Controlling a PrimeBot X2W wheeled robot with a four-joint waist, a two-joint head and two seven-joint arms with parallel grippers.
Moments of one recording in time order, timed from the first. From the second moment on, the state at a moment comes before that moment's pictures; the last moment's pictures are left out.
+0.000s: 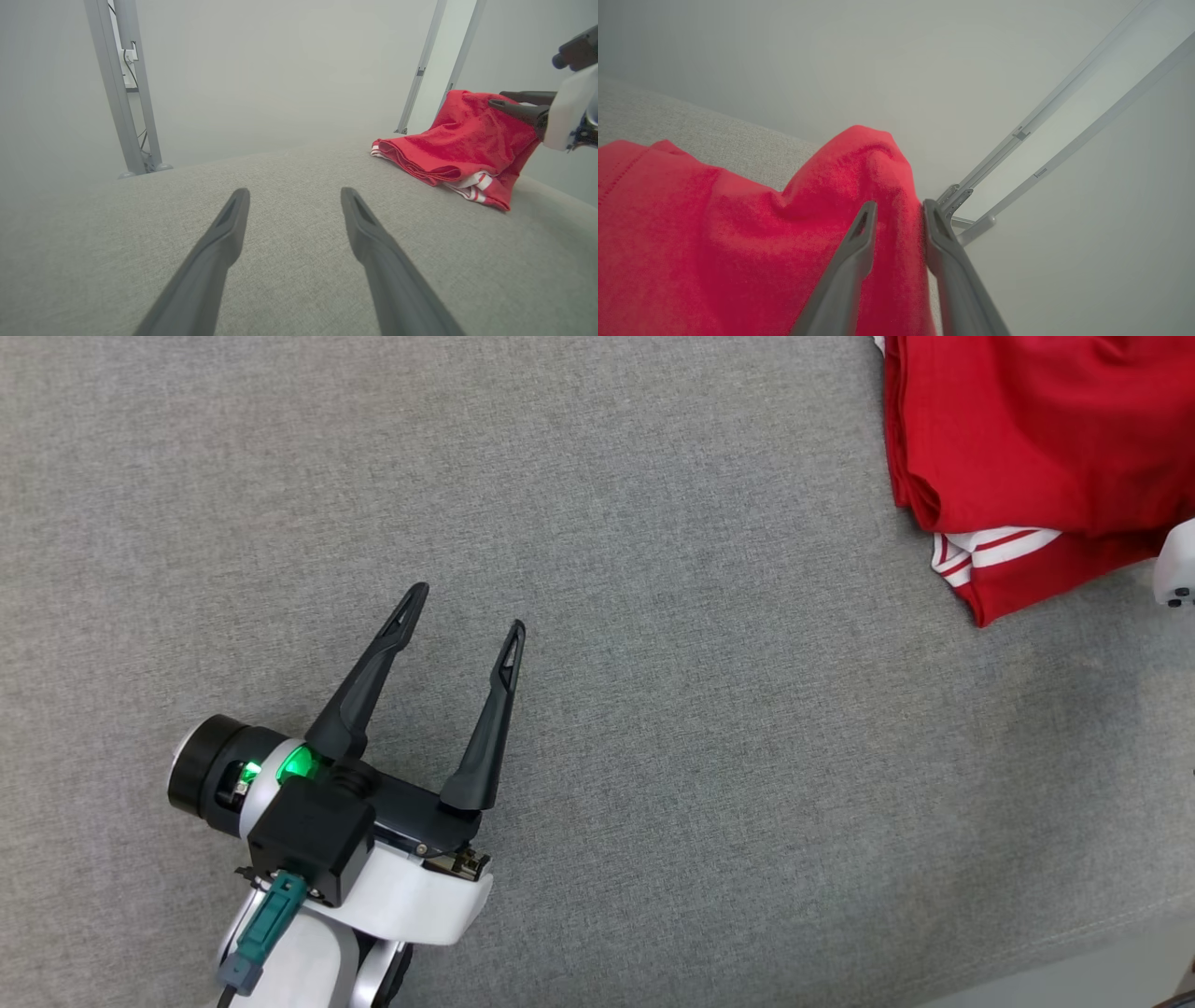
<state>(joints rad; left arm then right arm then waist) -0.20 0.15 -0.32 -0.20 -0.10 0.01 -0.15 -0.83 -0.17 -0.34 0.65 -0.42 0.13 -0.26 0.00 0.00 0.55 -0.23</state>
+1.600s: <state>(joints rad) 0.04 0.05 -0.13 -0.02 -0.27 0.07 -0.26 -0.07 -0.05 0.06 0.19 0.20 0.13 -0.26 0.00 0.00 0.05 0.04</state>
